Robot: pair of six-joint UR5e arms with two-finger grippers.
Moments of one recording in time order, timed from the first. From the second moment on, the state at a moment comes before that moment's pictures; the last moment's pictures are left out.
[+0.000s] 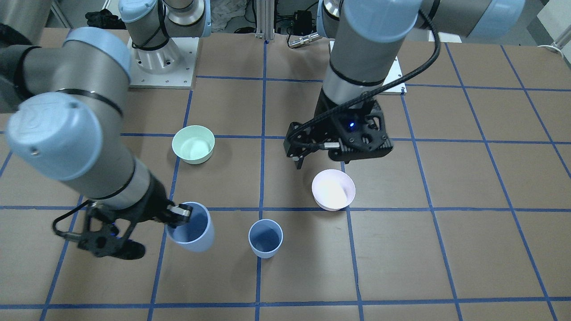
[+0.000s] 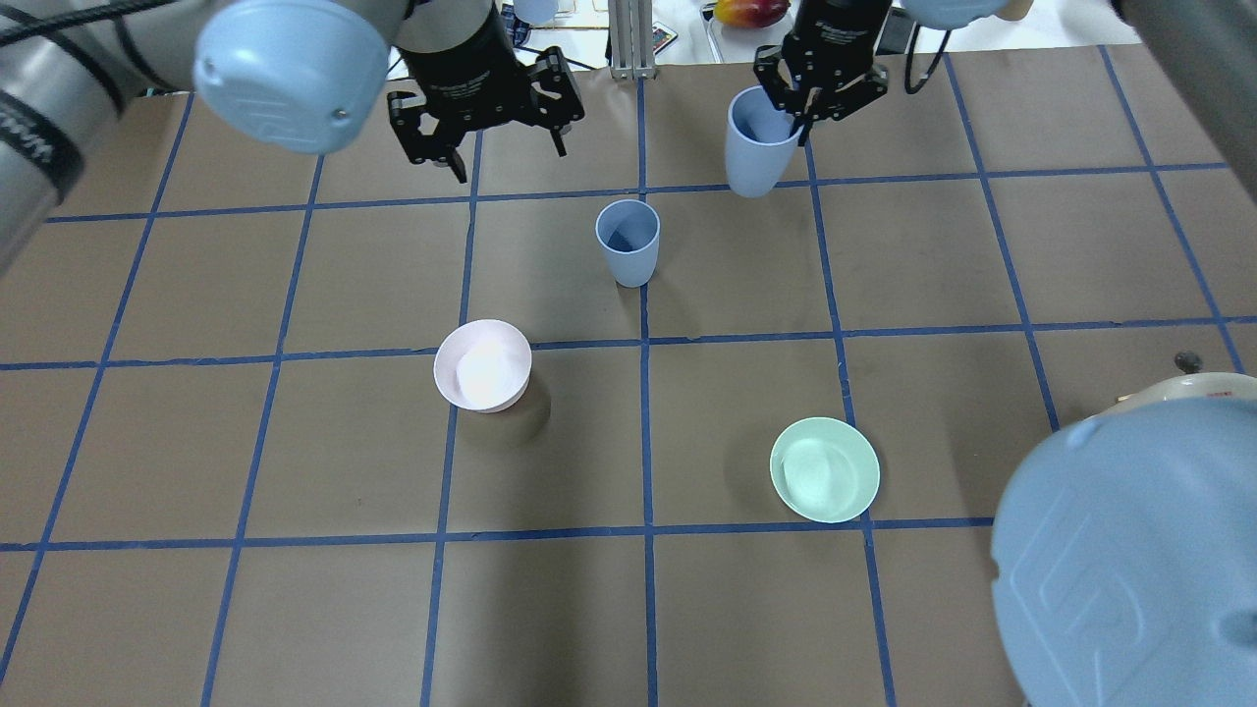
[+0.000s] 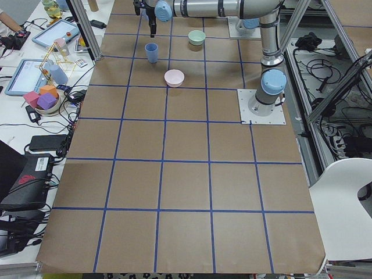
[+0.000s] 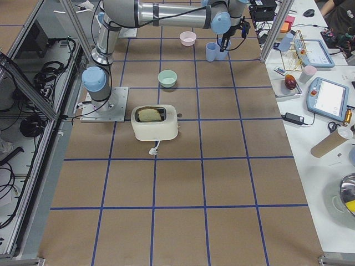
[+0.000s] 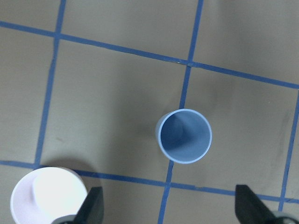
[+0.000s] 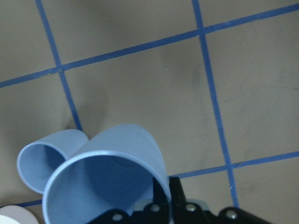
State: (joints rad) left arm -1.74 -1.78 -1.39 -1.45 1.52 -0.35; right arm 1.68 -1.08 1.15 -1.62 -1.46 0.35
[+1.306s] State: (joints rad) left arm -1.59 -1.60 -1.60 -1.34 1.52 0.00; right arm 1.82 -1.00 1.15 -1.66 -1.39 0.52
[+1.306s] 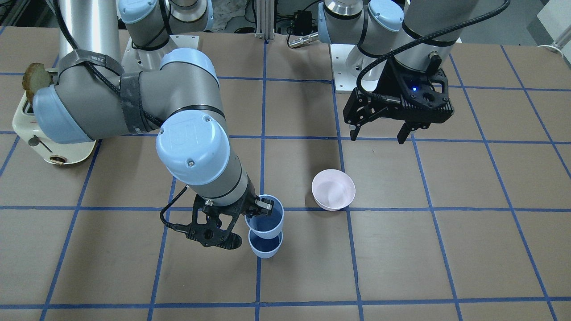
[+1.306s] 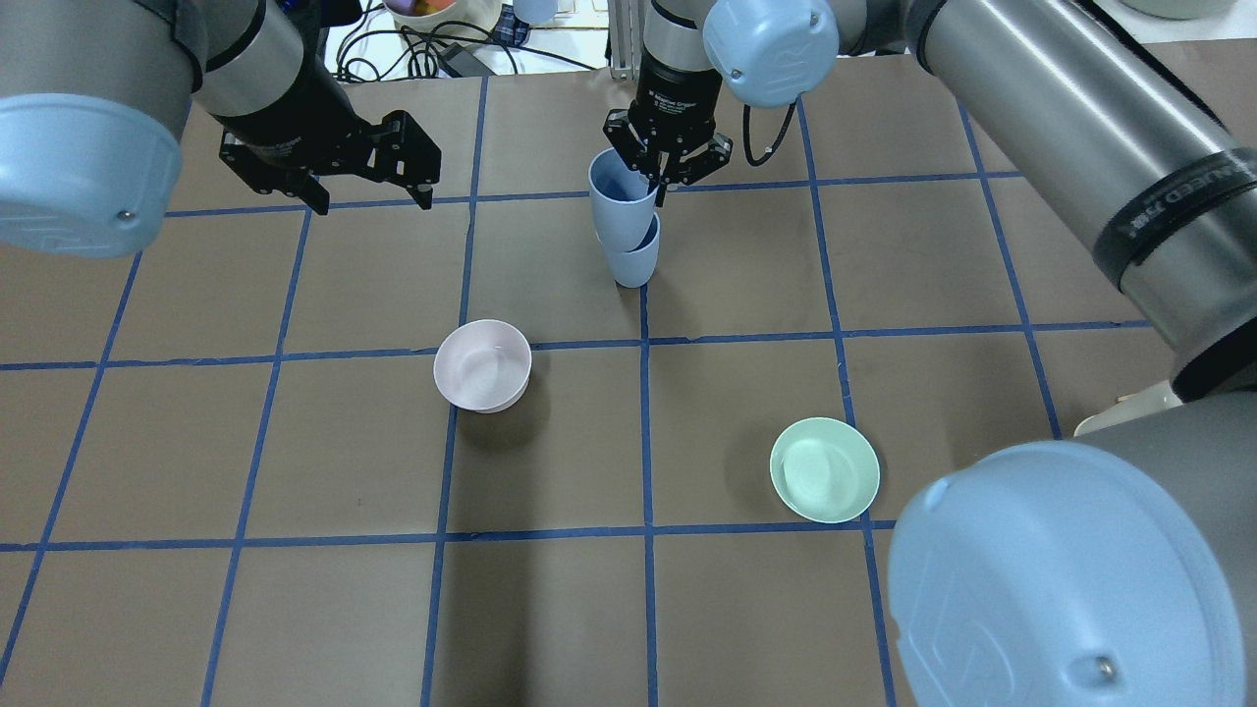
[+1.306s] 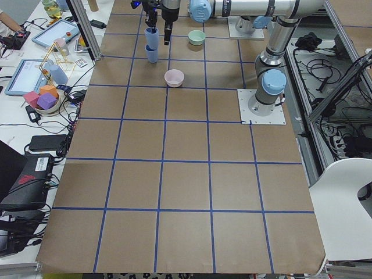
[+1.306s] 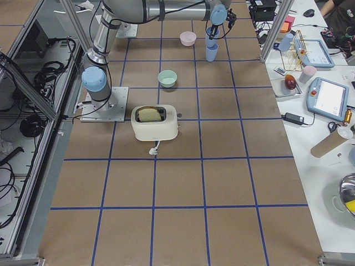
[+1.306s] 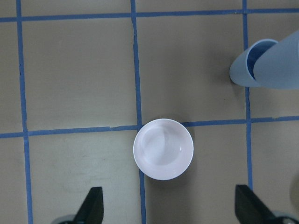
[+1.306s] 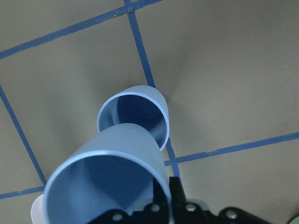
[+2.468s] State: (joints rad) left arm -1.59 -1.60 -1.62 -1.33 1.53 0.00; right arm 1.81 -1.01 1.15 -1.70 -1.45 0.51
